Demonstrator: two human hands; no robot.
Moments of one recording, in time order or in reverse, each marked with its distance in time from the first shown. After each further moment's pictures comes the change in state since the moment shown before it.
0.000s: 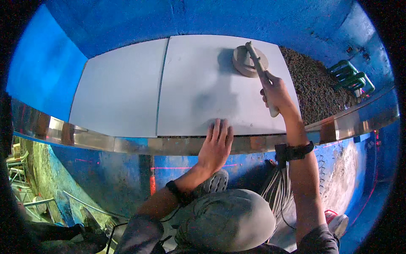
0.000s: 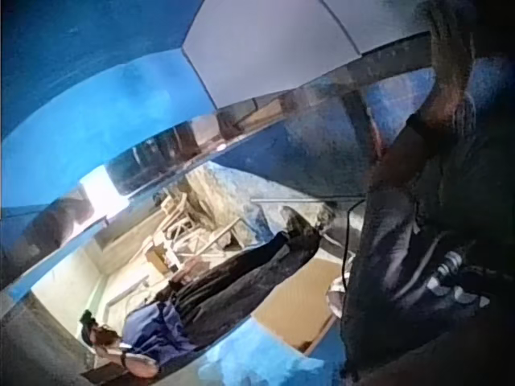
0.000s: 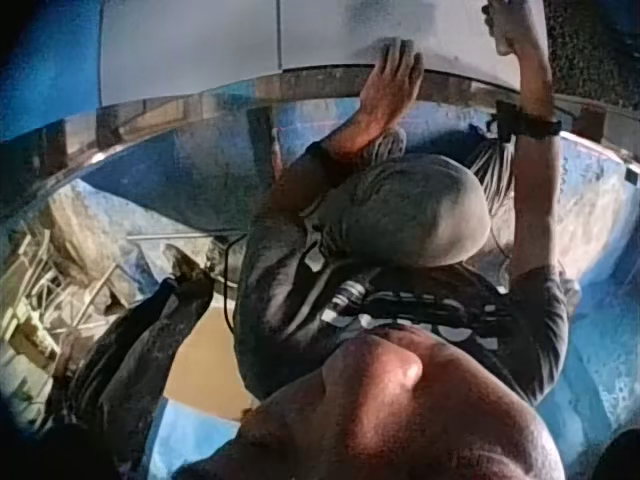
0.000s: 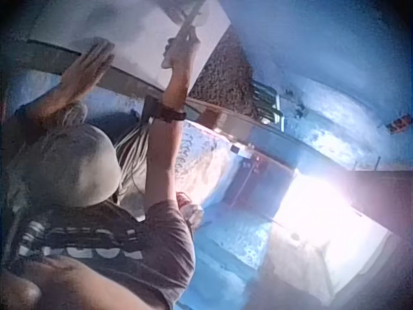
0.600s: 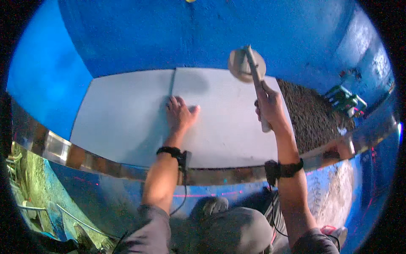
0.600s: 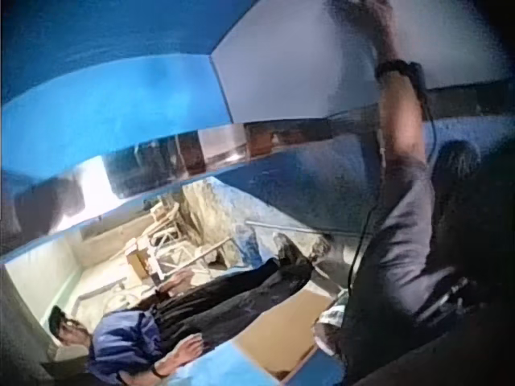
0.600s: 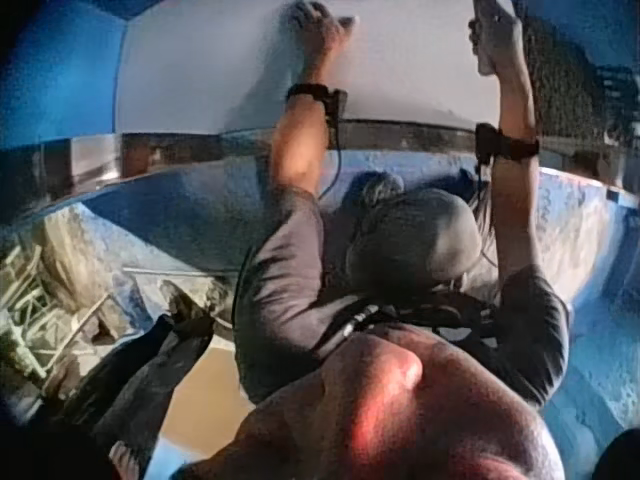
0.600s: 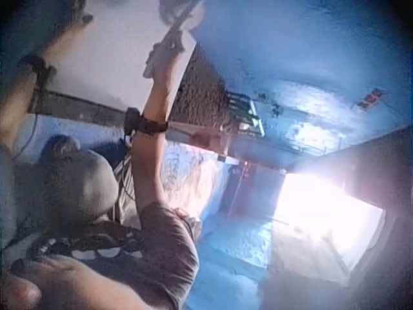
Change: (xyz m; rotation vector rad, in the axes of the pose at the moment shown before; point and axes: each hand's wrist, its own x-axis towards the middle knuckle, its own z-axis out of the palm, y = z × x) left_hand 0.124 -0.226 0.049 -0.043 0.074 -0.765; right_hand 0.025 -0.063 0.015 0.172 0.093 -0.191
